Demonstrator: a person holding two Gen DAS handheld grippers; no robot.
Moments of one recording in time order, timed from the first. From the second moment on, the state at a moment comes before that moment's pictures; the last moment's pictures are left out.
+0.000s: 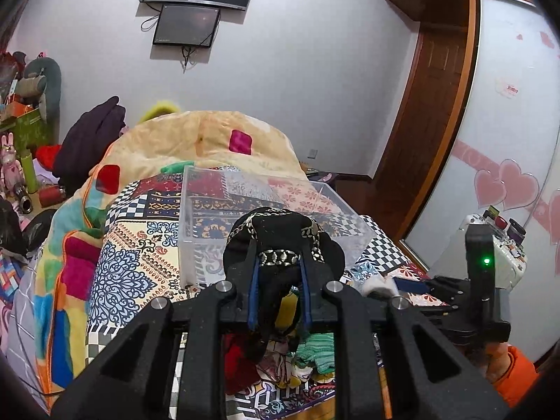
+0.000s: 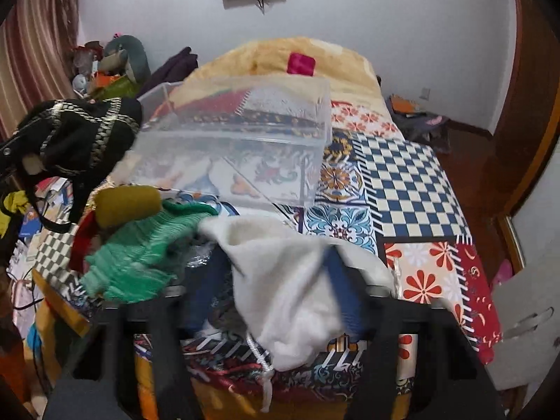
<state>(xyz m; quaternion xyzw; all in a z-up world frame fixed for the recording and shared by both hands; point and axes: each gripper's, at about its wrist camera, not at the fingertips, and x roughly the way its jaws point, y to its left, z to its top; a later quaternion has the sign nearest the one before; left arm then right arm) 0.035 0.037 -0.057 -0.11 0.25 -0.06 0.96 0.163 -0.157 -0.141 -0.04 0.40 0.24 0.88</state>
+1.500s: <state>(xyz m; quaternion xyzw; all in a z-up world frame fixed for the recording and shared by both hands) 0.195 0.051 -0.084 -0.07 0.35 -0.02 0.93 0.262 -0.077 -0.099 -0.08 0.38 0.26 0.88</state>
